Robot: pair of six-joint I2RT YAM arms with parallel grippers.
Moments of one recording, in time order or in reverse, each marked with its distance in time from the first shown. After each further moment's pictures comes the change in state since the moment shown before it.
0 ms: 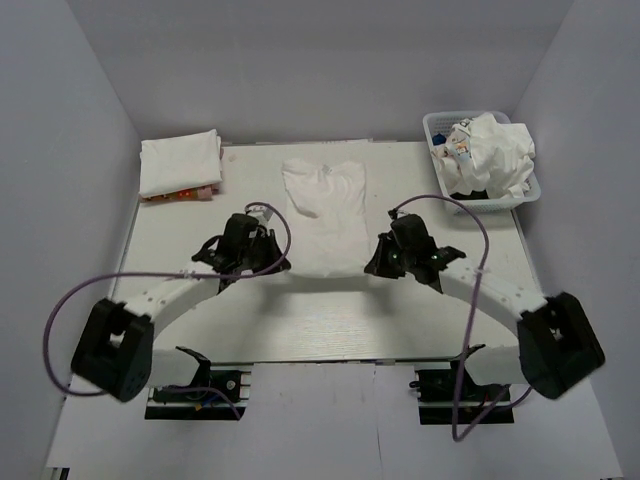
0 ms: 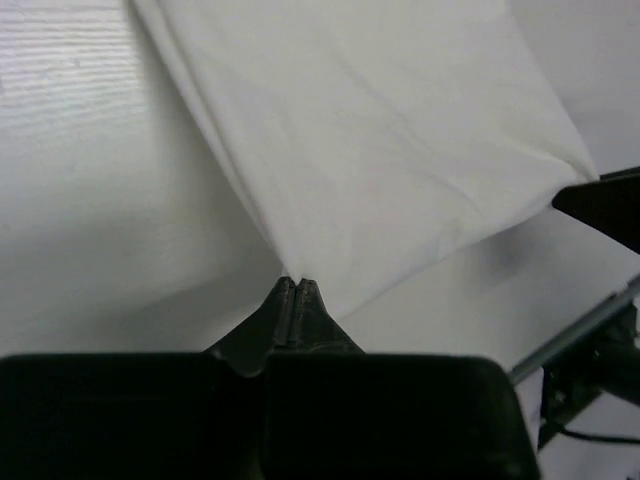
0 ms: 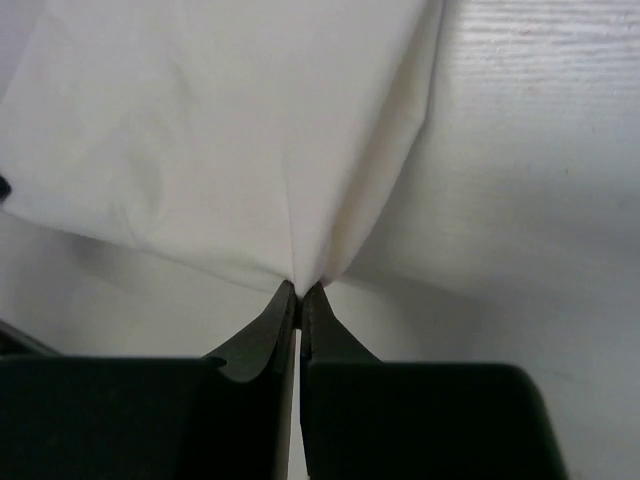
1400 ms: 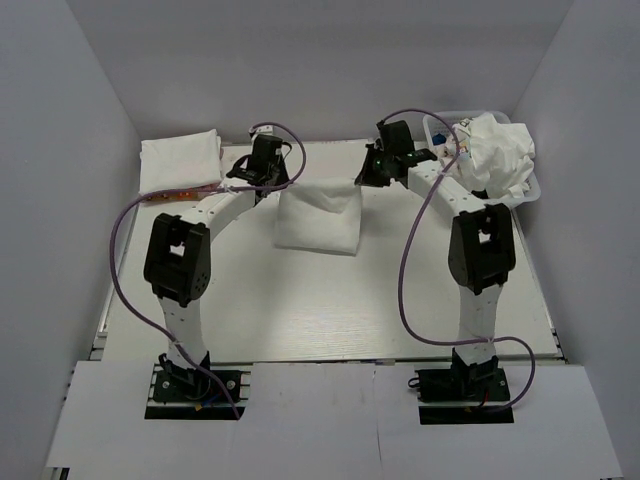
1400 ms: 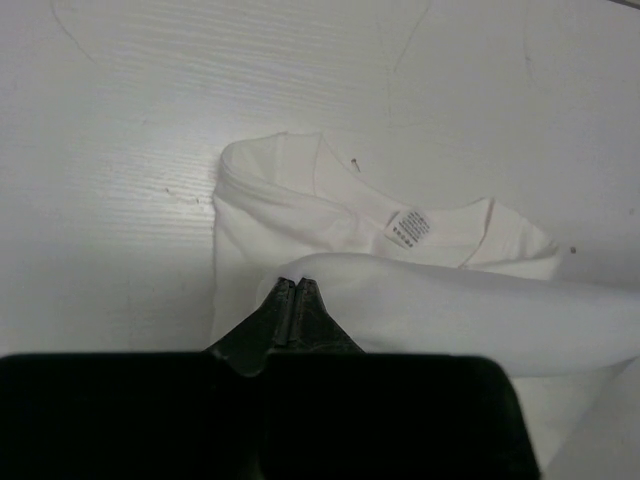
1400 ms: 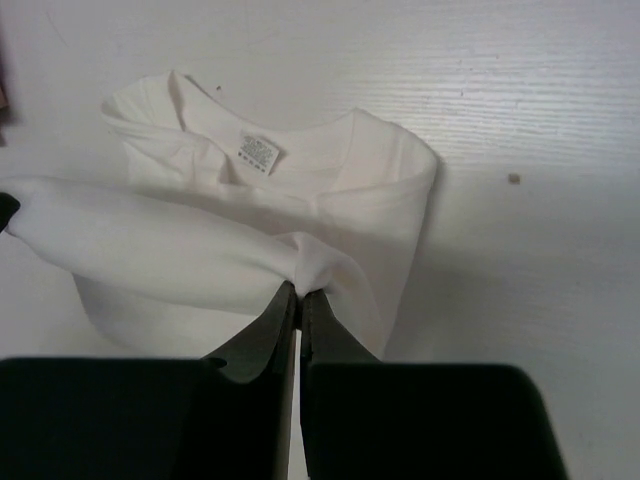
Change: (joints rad) left arm 0.071 0.565 0.805 -0.122 -0.427 0.054; right arm -0.189 0.650 0.982 -0.263 -0.036 -0.142
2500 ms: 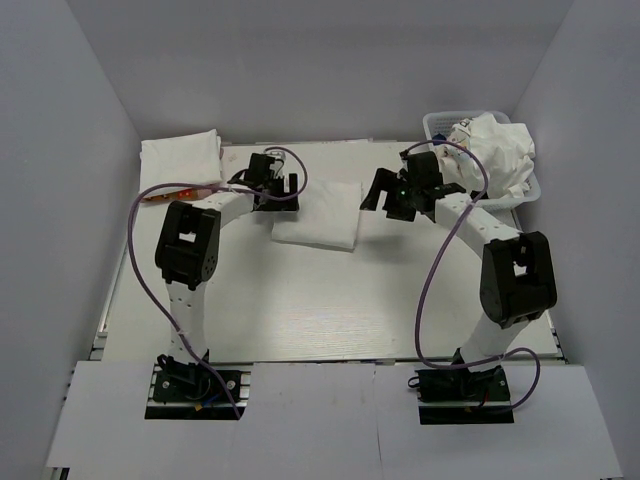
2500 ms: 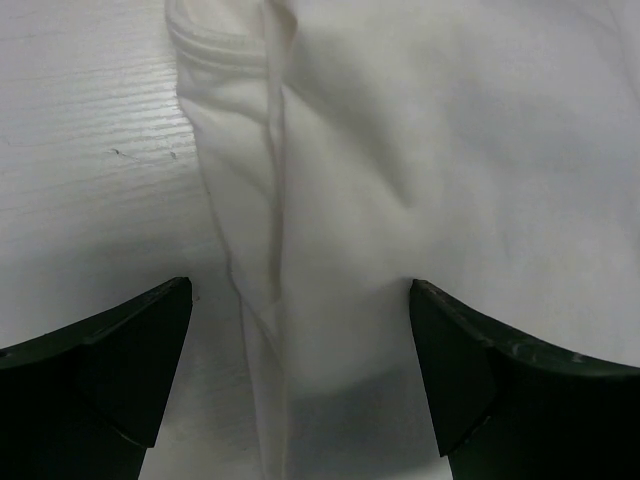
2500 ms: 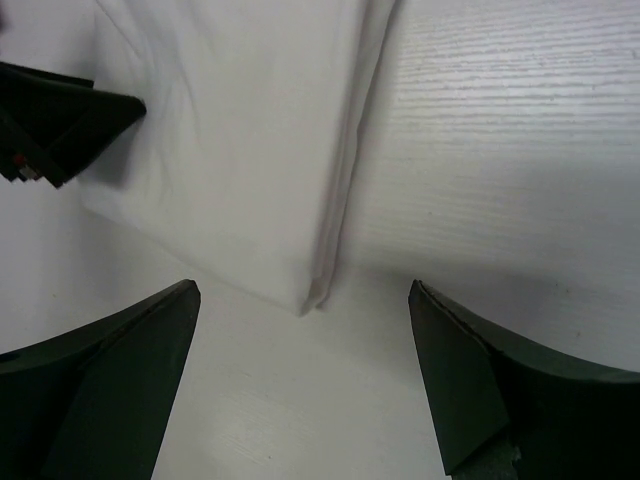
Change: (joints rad) left arm 0.076 0.196 -0.027 0.024 0.288 0.261; right arm -0.069 -0.270 -0.446 0.148 -0.117 0.013
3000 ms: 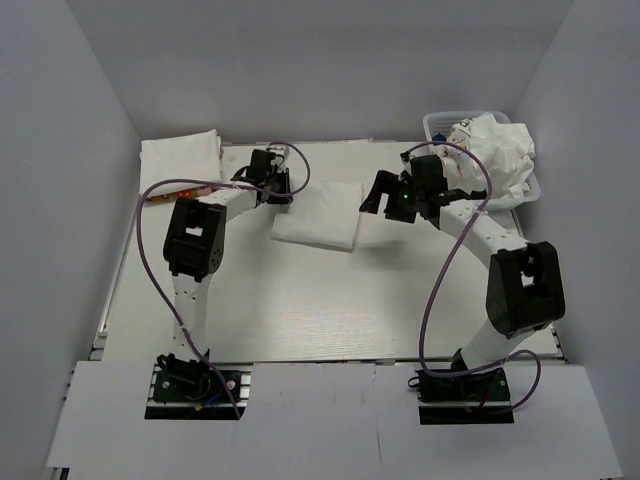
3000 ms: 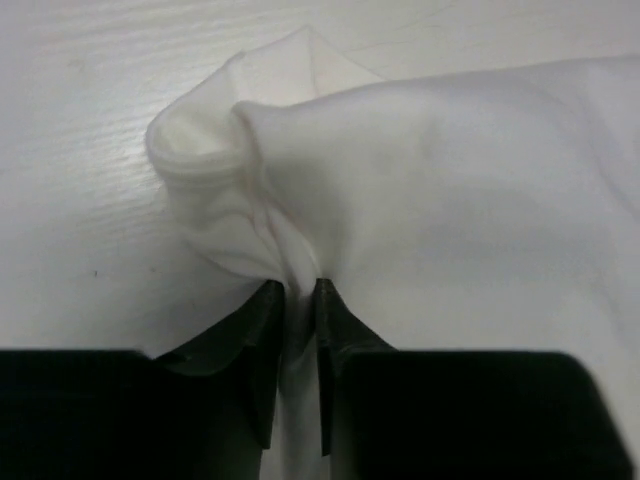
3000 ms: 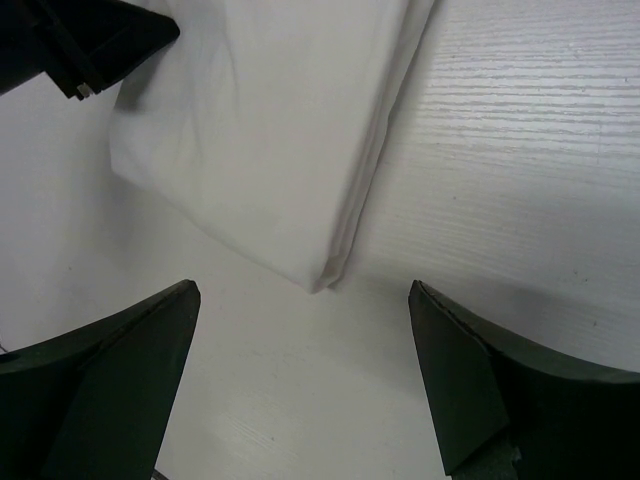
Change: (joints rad) left arm 0.014 0.111 0.105 0.079 0.063 0.041; right arm 0.001 -0.084 -0.074 0.035 -0.047 -0.018
